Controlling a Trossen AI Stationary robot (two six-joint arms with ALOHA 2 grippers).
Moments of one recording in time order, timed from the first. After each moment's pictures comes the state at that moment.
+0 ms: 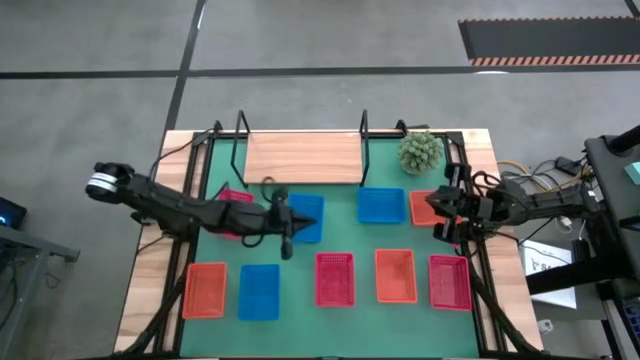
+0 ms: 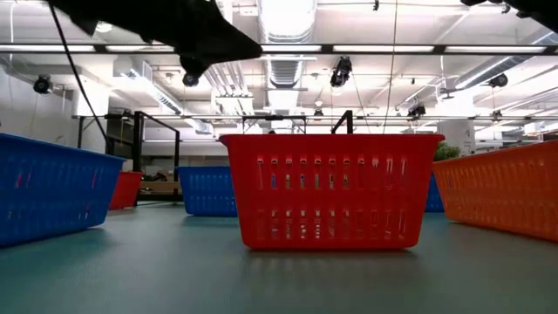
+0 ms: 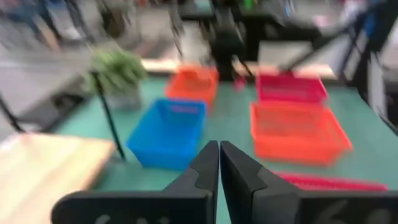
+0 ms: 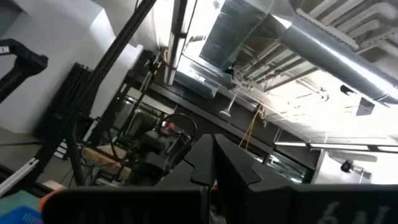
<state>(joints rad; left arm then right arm) -0.20 1.30 0.70 0.34 -0.31 -0.10 0.08 0.44 0.19 0.74 -0.05 -0.55</state>
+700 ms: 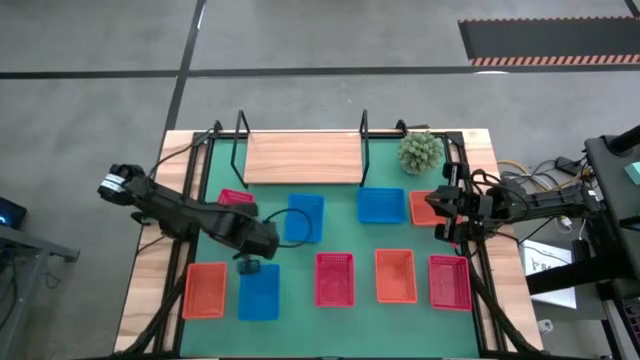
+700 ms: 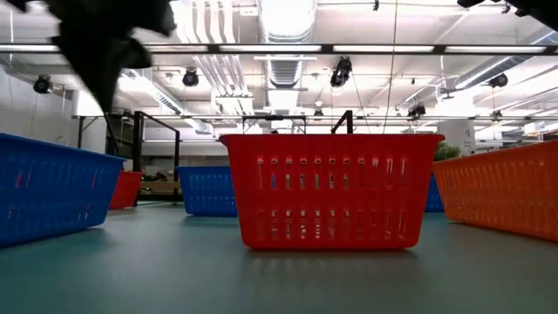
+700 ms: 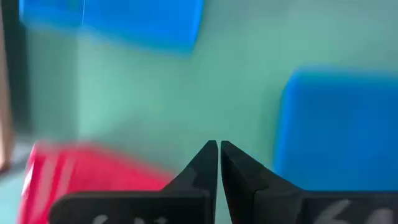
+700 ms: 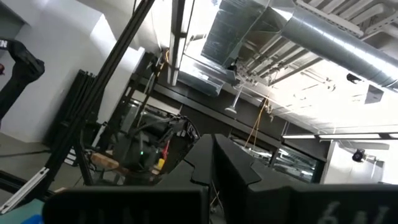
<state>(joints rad) -0.34 1.43 1.17 -1.20 -0.16 -0.44 0.08 0.46 0.21 0.73 -0.05 -0.48</state>
